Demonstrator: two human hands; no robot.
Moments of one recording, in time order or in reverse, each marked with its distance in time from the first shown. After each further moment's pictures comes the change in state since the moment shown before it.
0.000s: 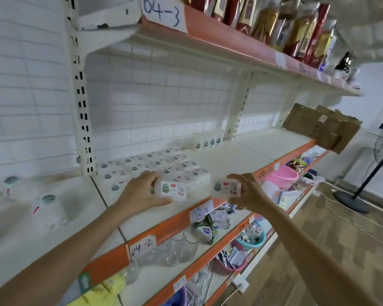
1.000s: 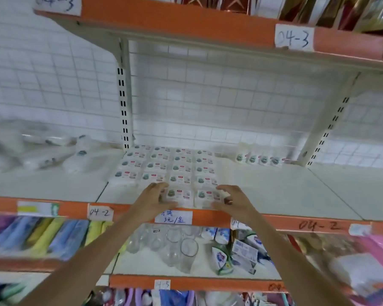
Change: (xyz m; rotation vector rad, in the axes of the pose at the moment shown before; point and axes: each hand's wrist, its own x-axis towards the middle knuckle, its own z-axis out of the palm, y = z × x) left_hand 0.022 0.101 0.113 0.087 0.257 -0.702; right_hand 0.140 0.083 0.019 0.229 -0.514 -0.493
